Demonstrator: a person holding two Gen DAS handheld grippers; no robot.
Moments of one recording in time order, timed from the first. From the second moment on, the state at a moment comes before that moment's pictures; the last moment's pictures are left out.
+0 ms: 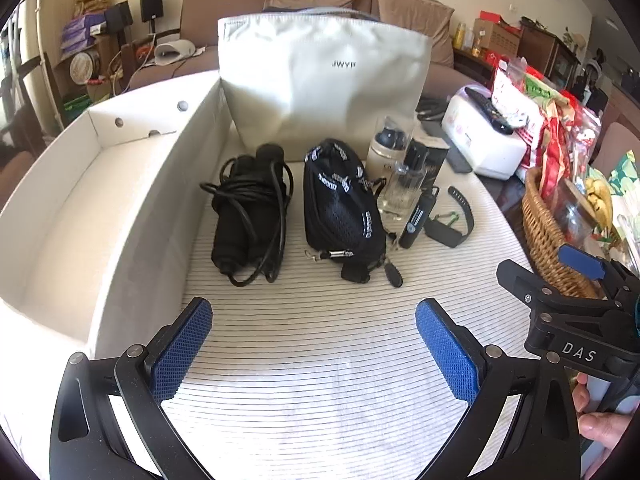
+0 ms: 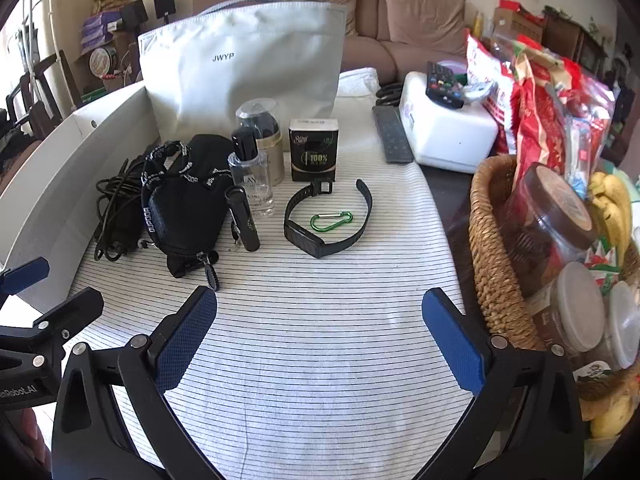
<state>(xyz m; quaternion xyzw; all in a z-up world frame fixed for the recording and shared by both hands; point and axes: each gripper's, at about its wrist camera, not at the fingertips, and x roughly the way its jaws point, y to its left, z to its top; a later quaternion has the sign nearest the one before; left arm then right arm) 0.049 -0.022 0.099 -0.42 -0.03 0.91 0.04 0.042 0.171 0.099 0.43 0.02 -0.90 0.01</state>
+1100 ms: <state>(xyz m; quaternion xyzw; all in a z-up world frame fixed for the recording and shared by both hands) 0.121 -0.267 0.195 -0.38 -0.05 0.92 -0.09 0.087 -0.008 0.181 0.39 0.02 -0.92 0.08</state>
